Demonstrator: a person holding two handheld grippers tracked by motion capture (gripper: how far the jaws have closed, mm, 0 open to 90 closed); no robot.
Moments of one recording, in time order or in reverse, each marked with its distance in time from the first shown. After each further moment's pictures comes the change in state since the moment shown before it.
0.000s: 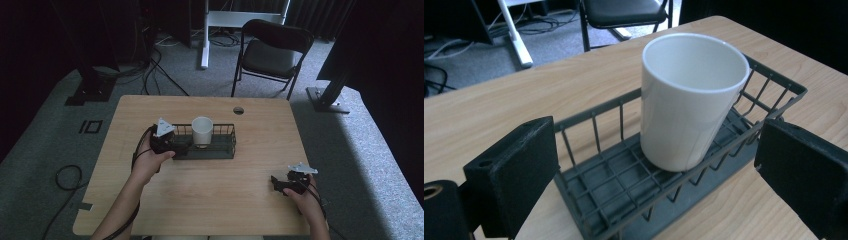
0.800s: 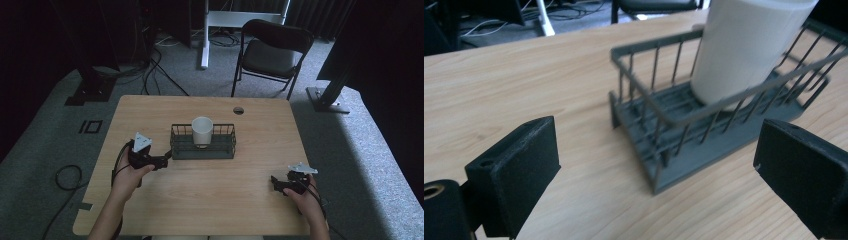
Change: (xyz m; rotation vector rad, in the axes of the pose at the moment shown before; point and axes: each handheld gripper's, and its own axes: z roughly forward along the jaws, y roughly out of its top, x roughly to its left) left arm 0.031 -0.057 -0.035 0.014 0.090 -0.072; right arm 0.000 0.000 0.000 0.001 0.000 0.002
